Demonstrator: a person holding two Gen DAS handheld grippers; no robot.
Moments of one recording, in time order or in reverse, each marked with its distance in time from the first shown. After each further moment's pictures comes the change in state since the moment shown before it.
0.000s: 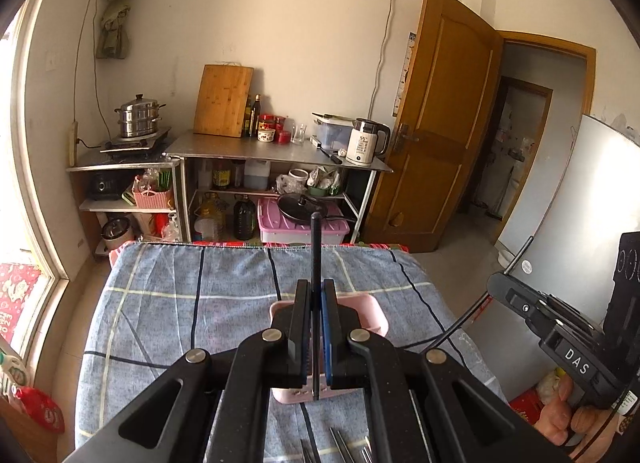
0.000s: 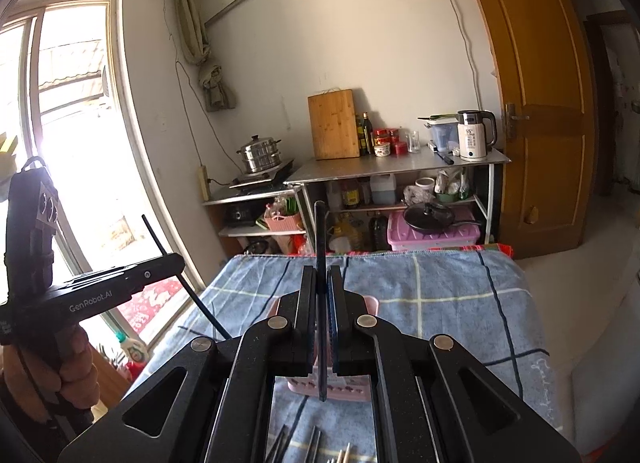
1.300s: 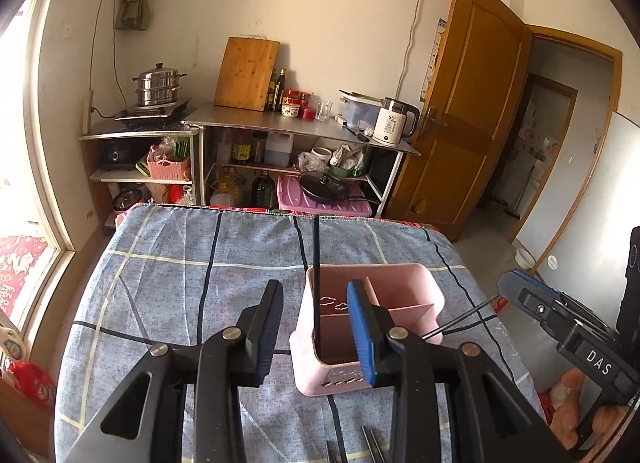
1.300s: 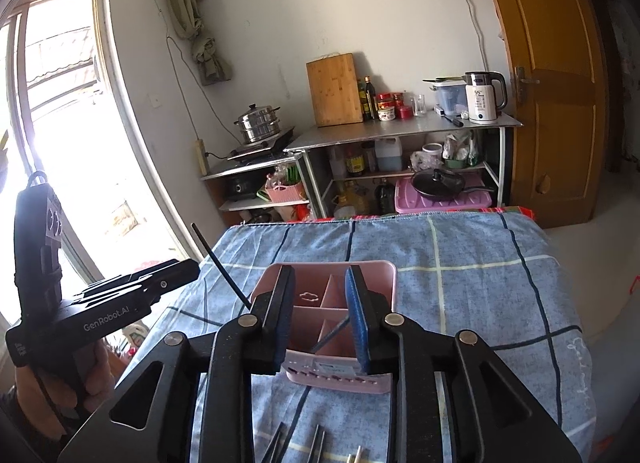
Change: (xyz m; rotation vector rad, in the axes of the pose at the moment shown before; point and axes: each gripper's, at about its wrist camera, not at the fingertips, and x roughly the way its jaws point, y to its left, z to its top) left arm 0.050 0.036 -0.055 -0.062 0.051 0.054; right arm 0.058 -0.011 -0.038 0.029 0.104 0.016
